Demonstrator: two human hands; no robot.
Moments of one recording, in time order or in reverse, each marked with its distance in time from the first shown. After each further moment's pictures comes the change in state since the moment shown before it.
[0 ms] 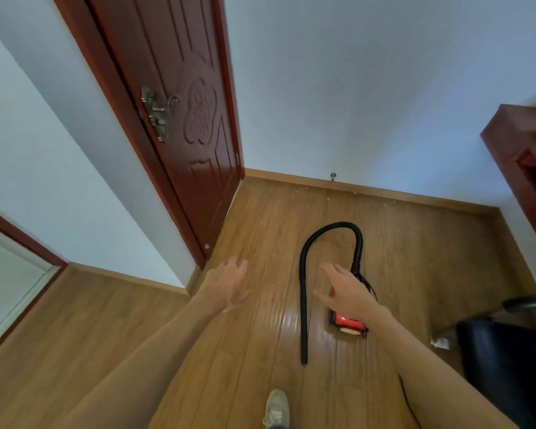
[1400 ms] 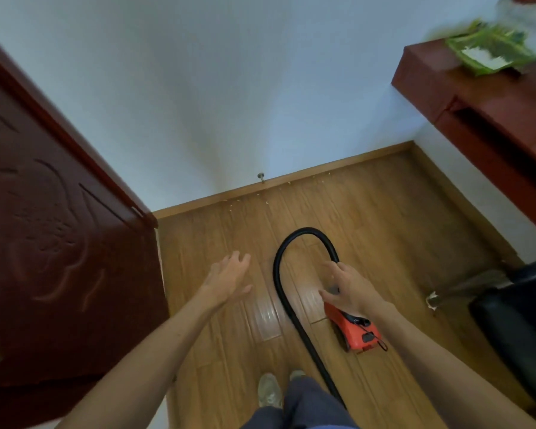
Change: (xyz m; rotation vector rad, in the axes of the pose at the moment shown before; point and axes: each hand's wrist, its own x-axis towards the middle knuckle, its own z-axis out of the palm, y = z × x) left_hand 0.513 -0.056 -0.091 0.137 -0.176 0.524; right_hand 0.333 0.101 -0.083 0.127 0.074 0.540
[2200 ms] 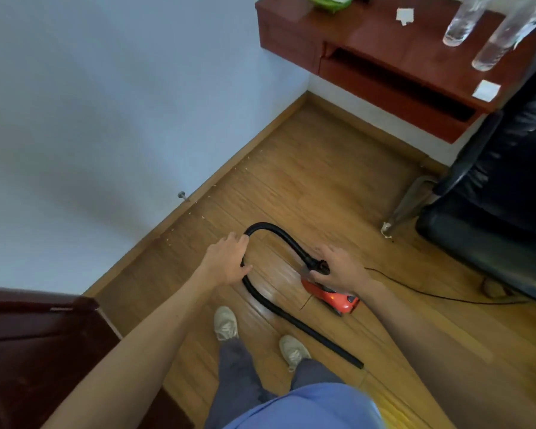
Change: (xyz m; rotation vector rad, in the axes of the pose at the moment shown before) left_hand 0.200 0.085 -0.067 0.185 -0.134 0.442; right_hand 0.032 0.089 -0.018 0.277 0.136 0.402
